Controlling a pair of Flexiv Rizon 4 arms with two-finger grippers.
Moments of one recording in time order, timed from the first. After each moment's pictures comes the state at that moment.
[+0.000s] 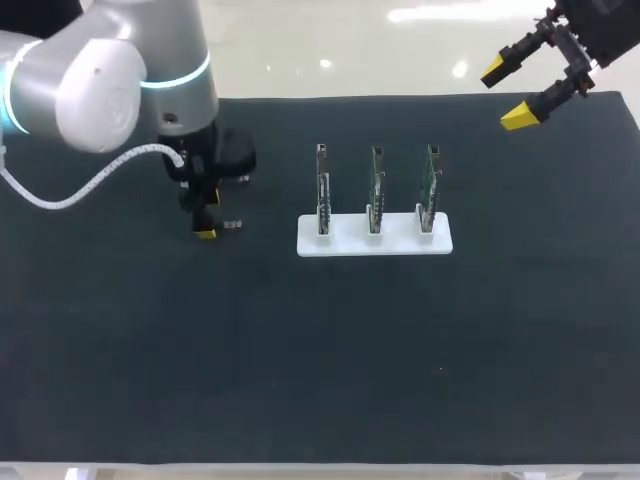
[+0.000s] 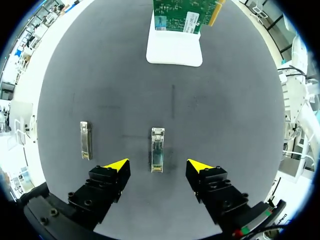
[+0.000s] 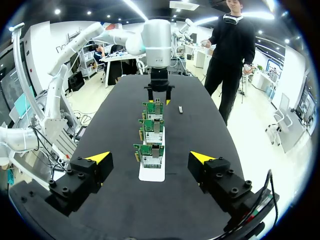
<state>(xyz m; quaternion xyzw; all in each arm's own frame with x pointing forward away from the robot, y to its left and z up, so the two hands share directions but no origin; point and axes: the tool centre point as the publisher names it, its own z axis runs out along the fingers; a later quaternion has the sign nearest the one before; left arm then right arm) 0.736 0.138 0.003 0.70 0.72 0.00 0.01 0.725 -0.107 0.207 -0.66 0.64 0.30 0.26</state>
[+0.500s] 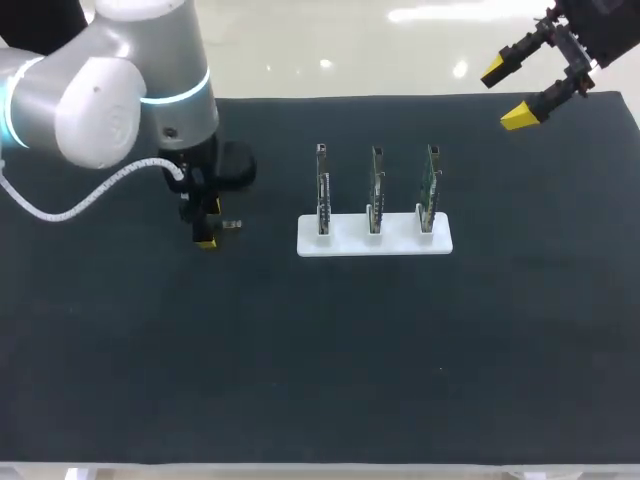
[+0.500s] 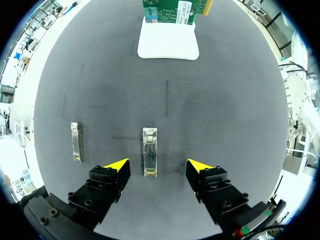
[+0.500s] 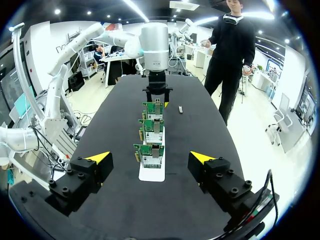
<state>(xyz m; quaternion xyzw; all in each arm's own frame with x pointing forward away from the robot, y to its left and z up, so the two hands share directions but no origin) 0.730 0.139 -0.009 0.70 0.71 0.00 0.02 0.725 -0.107 0.207 -0.66 0.64 0.30 0.26</state>
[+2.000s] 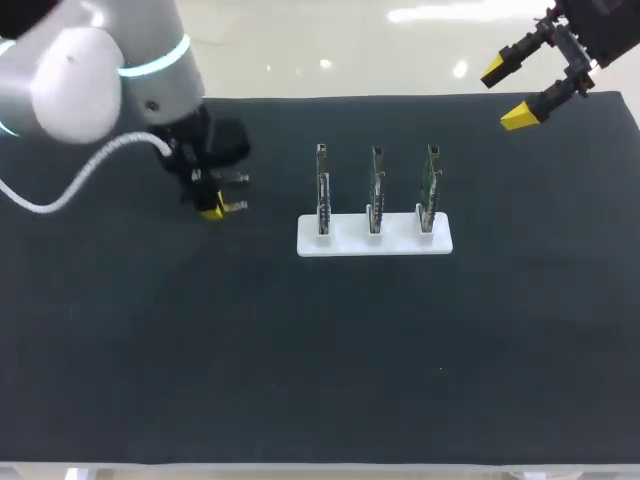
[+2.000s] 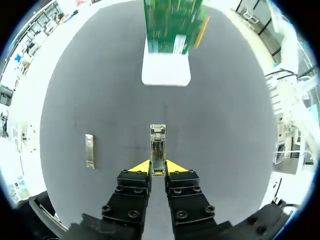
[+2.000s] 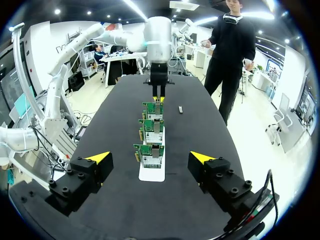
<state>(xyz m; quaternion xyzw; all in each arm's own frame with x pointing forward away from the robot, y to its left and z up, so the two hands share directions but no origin) 0.732 0.125 0.037 0.71 0.70 -0.08 0.06 0.725 -0.107 0.207 -0.66 0.64 0.30 0.26</state>
